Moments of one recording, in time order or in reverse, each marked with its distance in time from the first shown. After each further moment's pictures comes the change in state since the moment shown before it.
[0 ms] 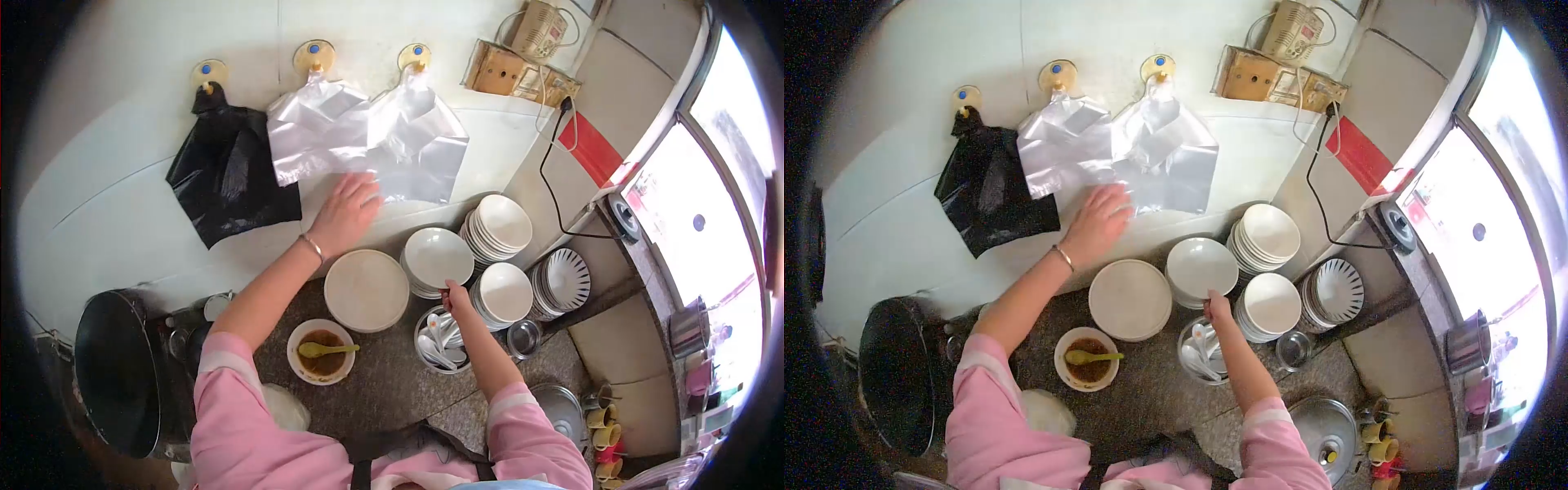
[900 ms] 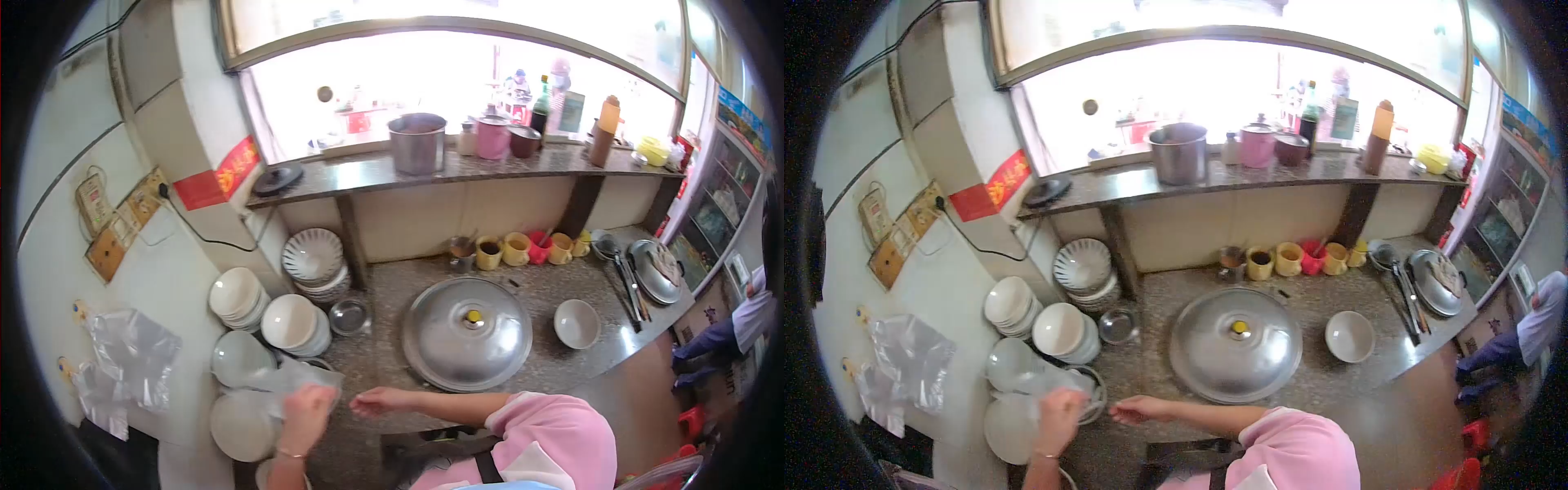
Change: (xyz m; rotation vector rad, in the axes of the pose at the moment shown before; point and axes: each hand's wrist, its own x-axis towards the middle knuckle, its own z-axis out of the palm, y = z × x) left_hand 0.009 0.374 -0.044 -1.044 -0.600 0.130; right_hand -0.312 0.153 -0.147 0.393 -0.238 -0.150
